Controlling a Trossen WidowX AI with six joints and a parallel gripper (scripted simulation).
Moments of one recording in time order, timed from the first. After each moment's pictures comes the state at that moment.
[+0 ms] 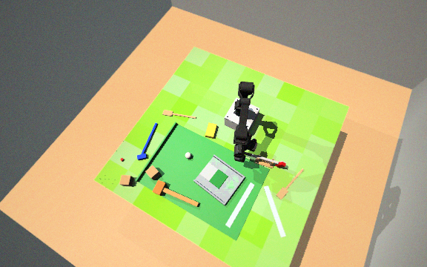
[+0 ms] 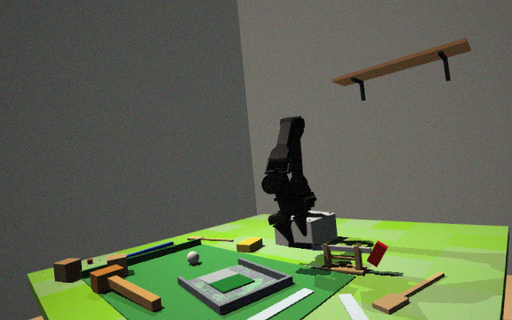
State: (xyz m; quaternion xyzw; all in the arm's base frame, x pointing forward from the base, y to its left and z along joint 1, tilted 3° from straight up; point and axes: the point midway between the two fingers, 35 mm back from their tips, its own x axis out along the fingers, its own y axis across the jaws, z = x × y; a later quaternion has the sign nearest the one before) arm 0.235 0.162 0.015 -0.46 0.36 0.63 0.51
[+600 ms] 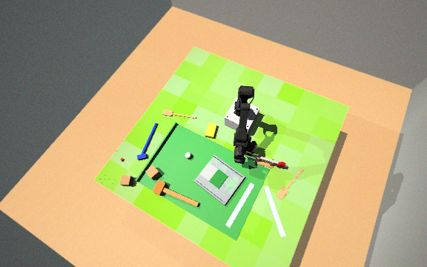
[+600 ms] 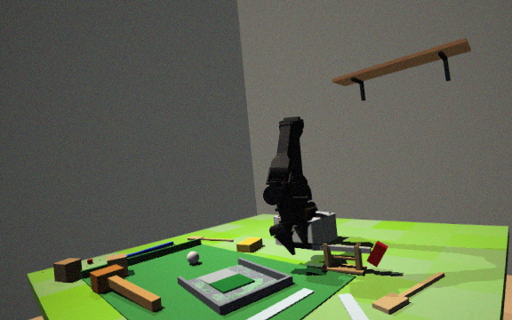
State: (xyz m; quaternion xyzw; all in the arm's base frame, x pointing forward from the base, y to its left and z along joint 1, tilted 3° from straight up) arm 0.234 0.165 -0.018 -0.46 0.36 0.63 0.51
